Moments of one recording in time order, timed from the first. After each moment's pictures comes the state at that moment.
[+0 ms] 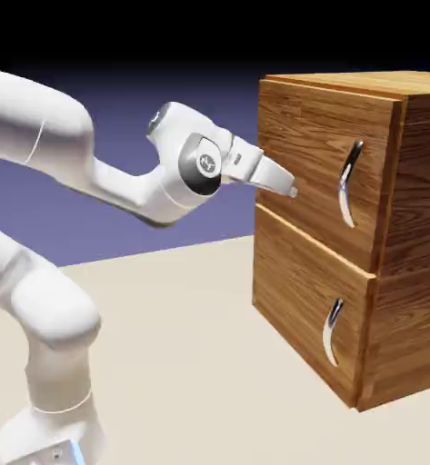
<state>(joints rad) 0.35 -0.73 -0.39 -2.68 -1.10 2.95 1.56</state>
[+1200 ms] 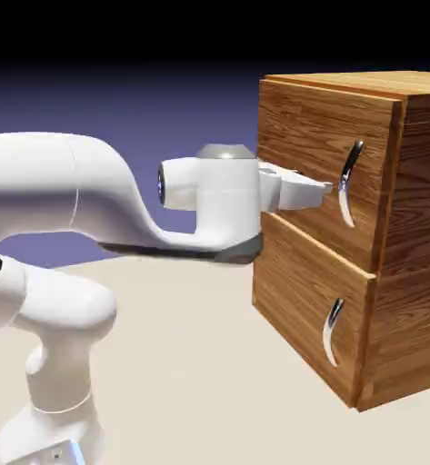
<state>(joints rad) 0.82 -0.96 -0.94 -2.50 -2.66 2.84 2.72</state>
